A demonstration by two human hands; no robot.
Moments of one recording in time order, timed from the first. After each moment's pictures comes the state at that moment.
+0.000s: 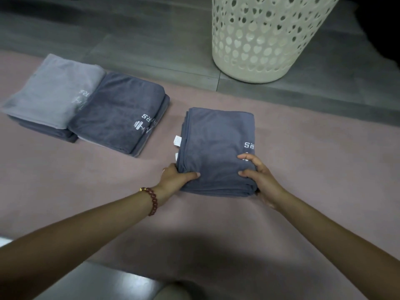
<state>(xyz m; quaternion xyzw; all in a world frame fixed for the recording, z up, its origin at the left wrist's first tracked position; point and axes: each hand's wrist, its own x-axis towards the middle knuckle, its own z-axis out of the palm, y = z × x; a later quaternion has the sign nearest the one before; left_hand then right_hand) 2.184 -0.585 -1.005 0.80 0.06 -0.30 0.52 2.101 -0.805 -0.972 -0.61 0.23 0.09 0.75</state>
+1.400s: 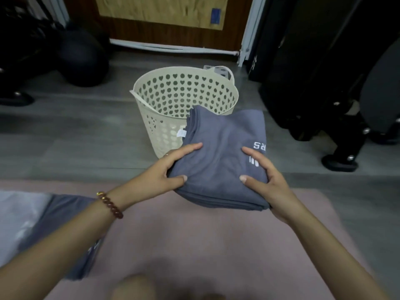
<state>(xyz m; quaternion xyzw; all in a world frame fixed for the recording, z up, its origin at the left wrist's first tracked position) 2.295 -0.748 -0.661 0.69 -0.47 -0.24 0.49 2.135 -0.962 -0.650 -0.71 0.13 -0.14 0.67</state>
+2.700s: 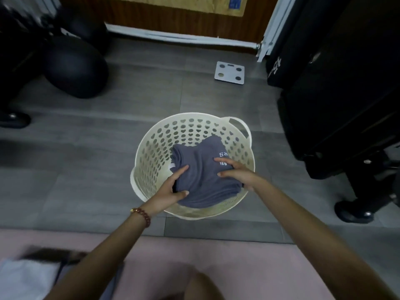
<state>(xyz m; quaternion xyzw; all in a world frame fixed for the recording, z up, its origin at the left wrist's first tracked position) 2.585 -0.881 -0.605 0.71 -0.24 -0.35 0.56 2.523 -1.132 -0.571 -0.70 0.23 0.17 0.66</state>
